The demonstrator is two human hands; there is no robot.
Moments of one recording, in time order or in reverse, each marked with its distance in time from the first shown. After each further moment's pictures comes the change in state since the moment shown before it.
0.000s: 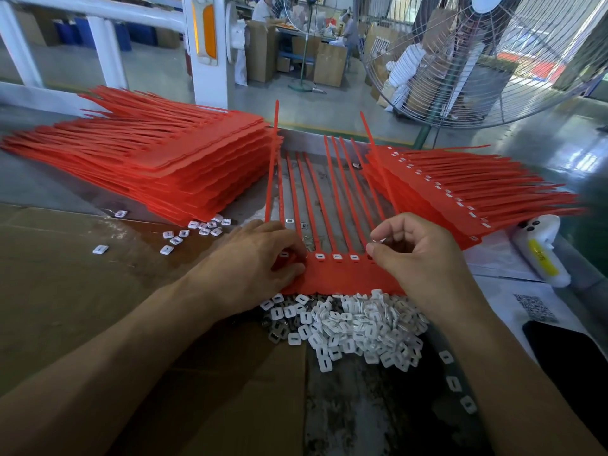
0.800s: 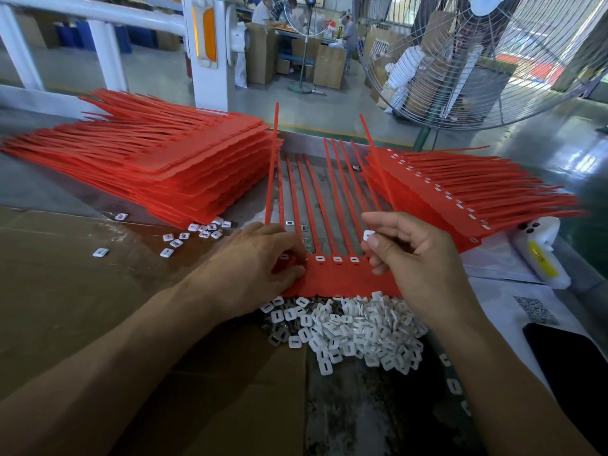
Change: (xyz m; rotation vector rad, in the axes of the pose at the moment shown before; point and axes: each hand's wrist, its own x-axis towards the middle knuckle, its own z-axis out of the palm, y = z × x) left_hand 0.001 0.000 0.000 0.006 -0.019 -0.007; right_hand 0.000 -0.002 0.007 0.171 -0.018 -0.054
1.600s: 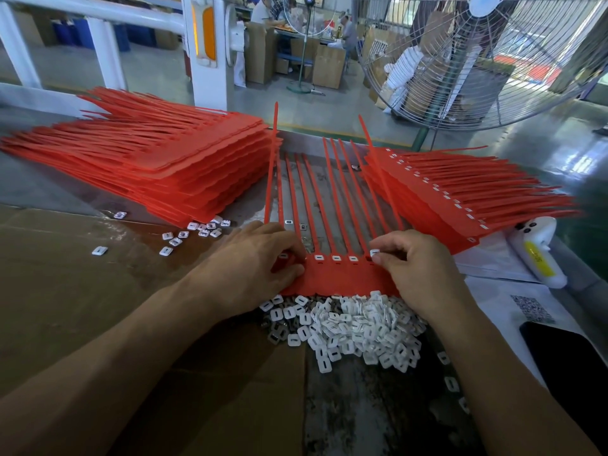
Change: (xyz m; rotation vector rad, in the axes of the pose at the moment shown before) left_hand 0.000 0.000 0.000 0.002 0.012 0.010; right_hand 0.012 0.029 -0.012 -0.522 -0.001 0.093
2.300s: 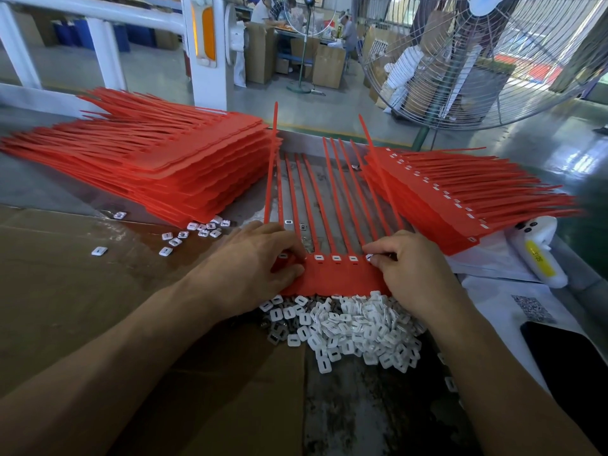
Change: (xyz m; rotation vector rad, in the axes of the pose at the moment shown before) left_hand -0.001 0.002 -0.001 -0.003 -0.030 -0.023; right_hand 0.001 -0.011 0.002 -0.171 -0.070 0.014
